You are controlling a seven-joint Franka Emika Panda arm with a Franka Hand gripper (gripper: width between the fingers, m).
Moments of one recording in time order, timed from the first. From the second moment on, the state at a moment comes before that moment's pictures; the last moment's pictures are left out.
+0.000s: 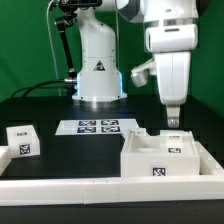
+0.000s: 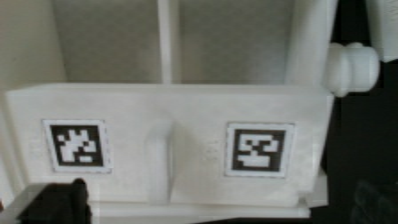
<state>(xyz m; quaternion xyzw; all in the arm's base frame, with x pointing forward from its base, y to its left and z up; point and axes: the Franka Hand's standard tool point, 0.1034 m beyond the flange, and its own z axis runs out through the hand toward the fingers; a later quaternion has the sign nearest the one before) 0.535 0.107 0.101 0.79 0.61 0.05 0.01</state>
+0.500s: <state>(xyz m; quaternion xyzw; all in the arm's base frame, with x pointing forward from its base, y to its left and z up) 0.470 0.115 0.105 0.75 0.66 0.01 0.01</state>
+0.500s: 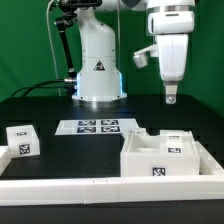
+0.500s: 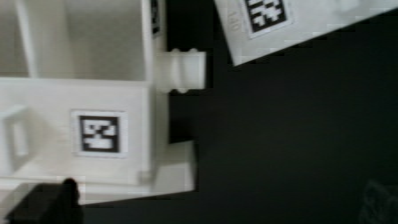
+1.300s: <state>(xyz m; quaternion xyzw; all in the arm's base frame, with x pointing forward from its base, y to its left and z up) 0.452 0.092 0.089 0.63 0.78 0.03 0.02</state>
